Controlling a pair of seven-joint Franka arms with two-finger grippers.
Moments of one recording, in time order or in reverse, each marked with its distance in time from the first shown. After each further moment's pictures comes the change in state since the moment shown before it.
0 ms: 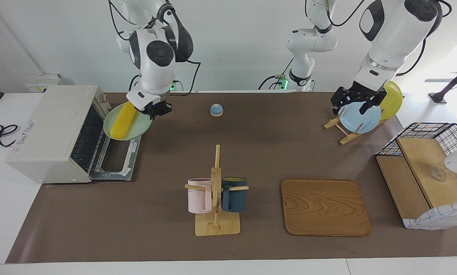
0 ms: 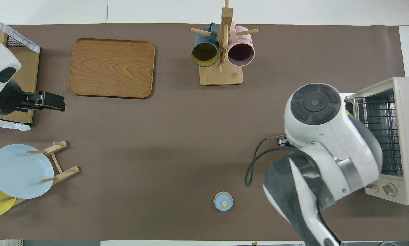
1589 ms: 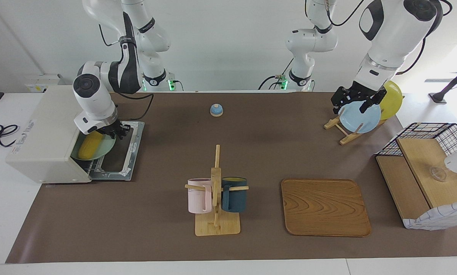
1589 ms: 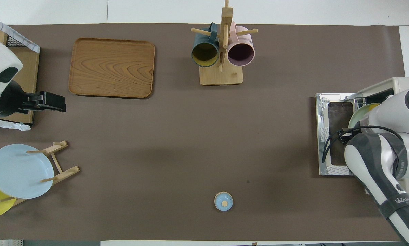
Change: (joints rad) left arm -0.021 -0.004 -0.002 0.006 0.011 -0.015 -0.057; right arm -0.513 0.003 -0.025 -0.282 0.041 0.391 -0.381
